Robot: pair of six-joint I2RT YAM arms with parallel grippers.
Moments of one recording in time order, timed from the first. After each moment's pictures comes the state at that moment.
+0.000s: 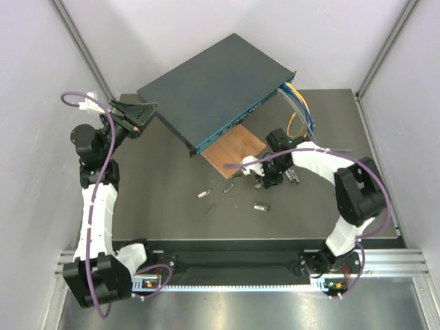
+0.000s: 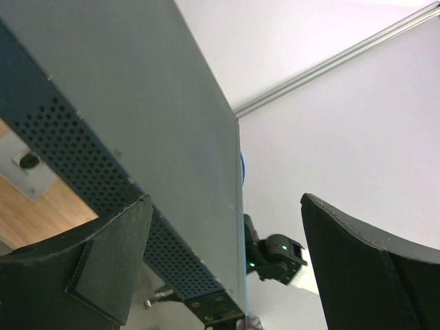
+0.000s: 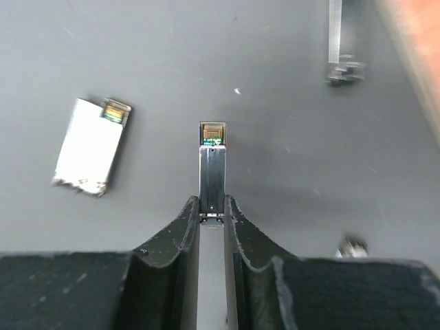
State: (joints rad) left arm 0.21 1.05 0.92 0.32 0.76 -1.17; right arm 0.49 1.75 1.14 -0.75 -0.46 -1.20
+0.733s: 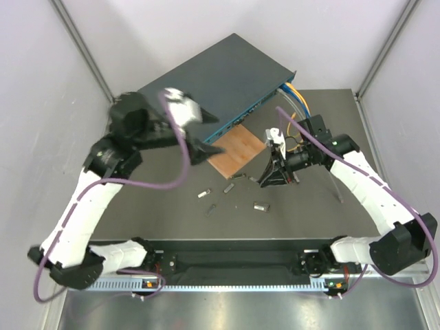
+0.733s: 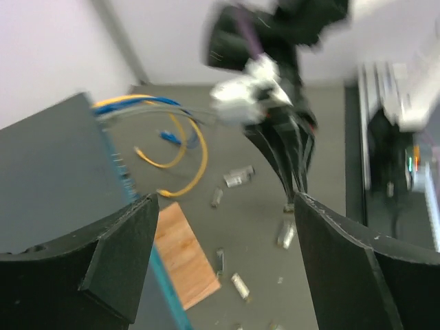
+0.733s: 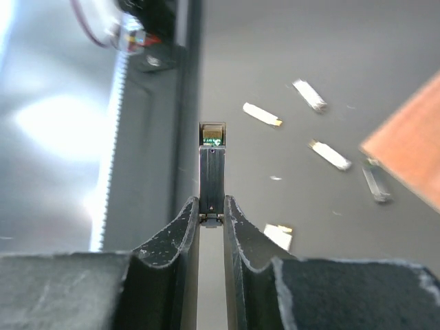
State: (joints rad) left arm -0.46 1.14 1.59 -0.50 0.82 0.20; right arm 0.41 1.29 1.23 -0.97 -1.06 -0.70
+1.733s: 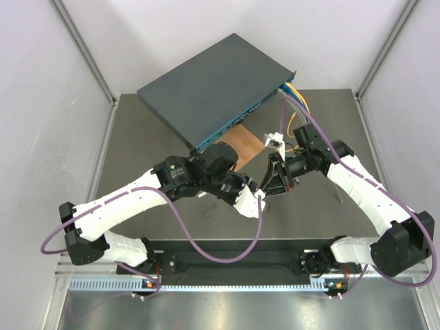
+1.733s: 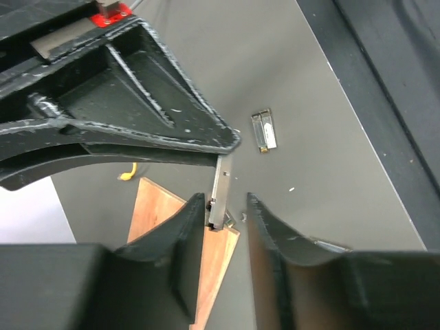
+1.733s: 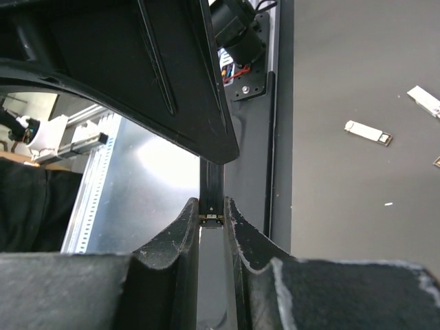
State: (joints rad) left arm -1.10 1.34 1.45 -0.86 0.34 1.00; right arm 0.43 1.26 1.12 -0.91 -1.30 -0.43
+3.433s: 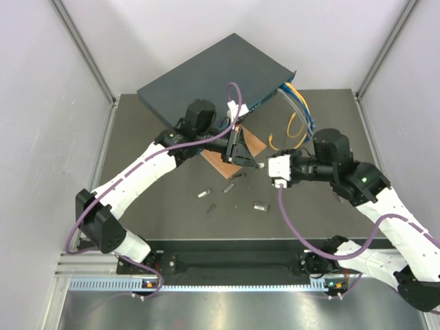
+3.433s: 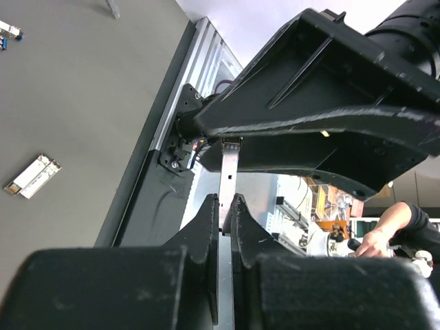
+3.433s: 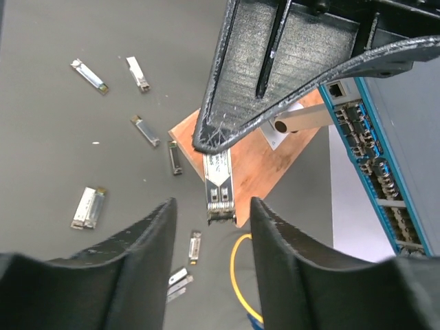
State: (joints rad) left arm -0.68 1.50 1.44 -0.40 0.93 -0.64; right arm 0.63 0.94 1.18 -0.75 -0.51 -1.01
